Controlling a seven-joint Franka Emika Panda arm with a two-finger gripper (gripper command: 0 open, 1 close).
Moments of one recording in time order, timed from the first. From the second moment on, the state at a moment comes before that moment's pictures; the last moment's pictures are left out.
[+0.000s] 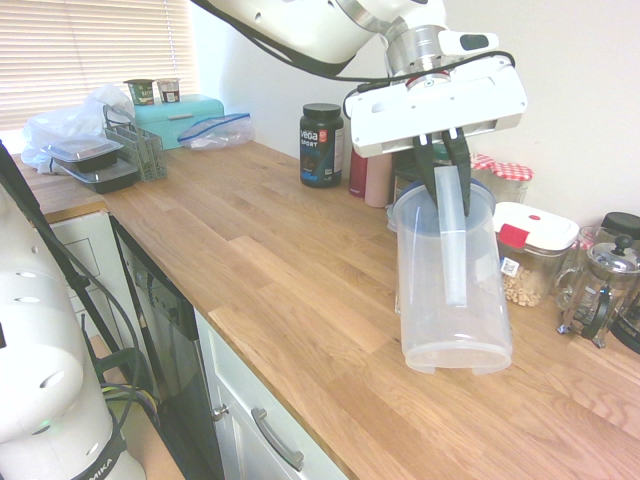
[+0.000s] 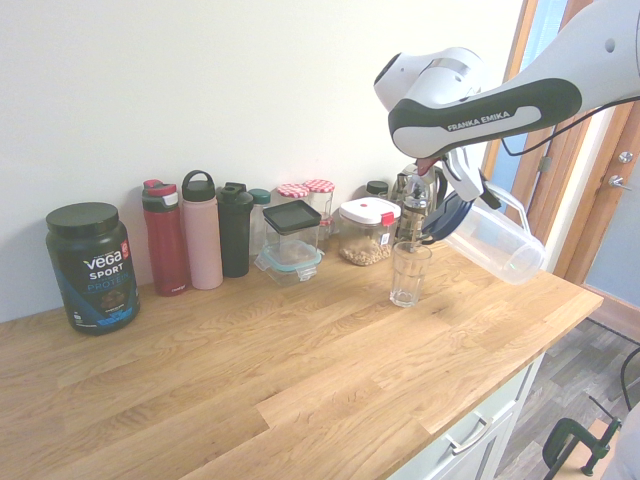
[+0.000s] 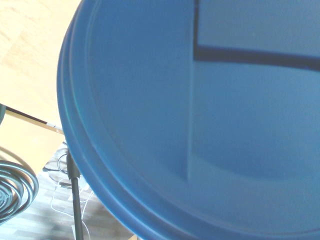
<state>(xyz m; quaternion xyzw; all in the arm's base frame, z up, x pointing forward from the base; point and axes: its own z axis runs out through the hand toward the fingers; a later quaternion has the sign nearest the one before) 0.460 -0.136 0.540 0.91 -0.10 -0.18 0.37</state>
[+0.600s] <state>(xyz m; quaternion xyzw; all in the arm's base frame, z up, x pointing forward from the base) 0.379 -0.150 0.633 0.96 -0.13 -0.07 0.23</state>
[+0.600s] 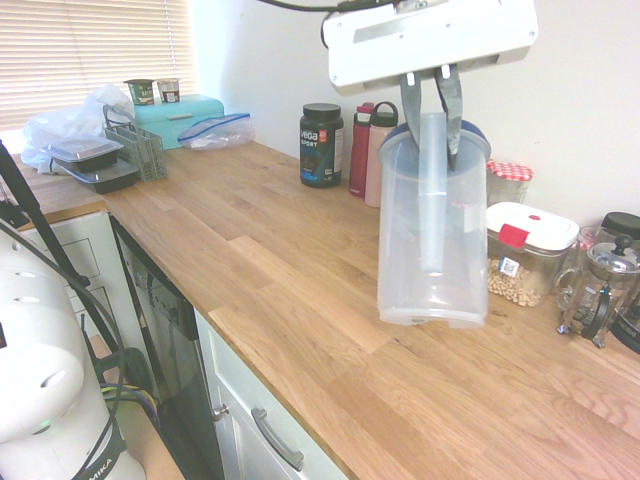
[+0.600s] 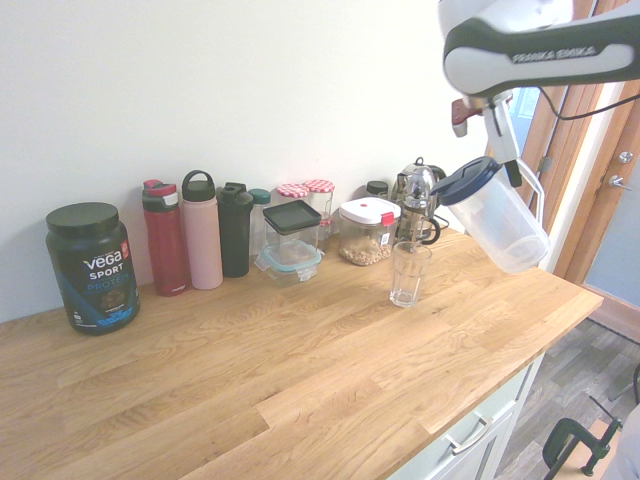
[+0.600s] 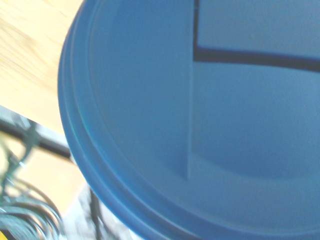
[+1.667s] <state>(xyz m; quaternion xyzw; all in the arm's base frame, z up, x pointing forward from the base) 0.326 0.140 0.550 0.95 -0.26 0.17 -0.08</state>
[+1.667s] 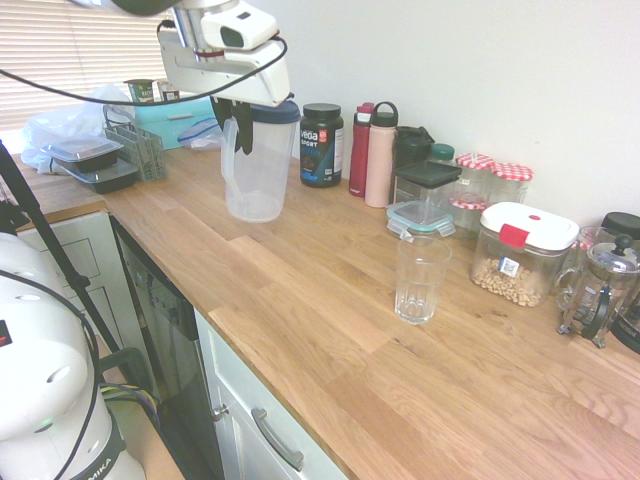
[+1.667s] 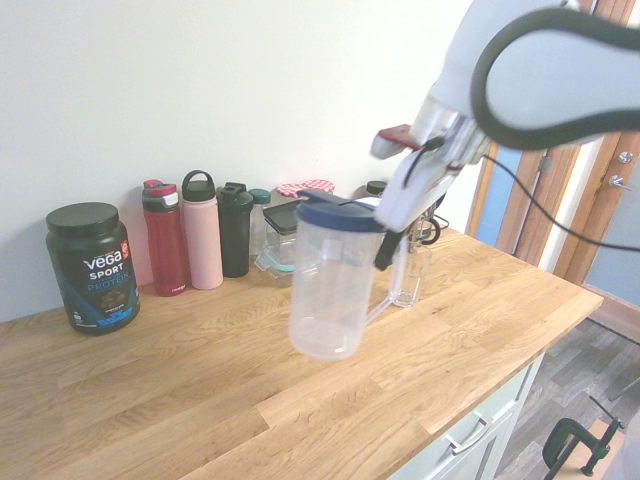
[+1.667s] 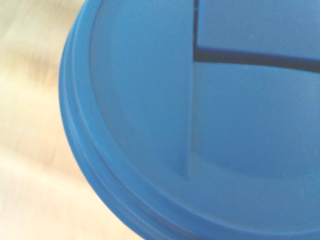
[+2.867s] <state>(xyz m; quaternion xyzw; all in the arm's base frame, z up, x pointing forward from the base) 0.379 0.220 0.465 0.93 -0.29 0.20 -0.02</state>
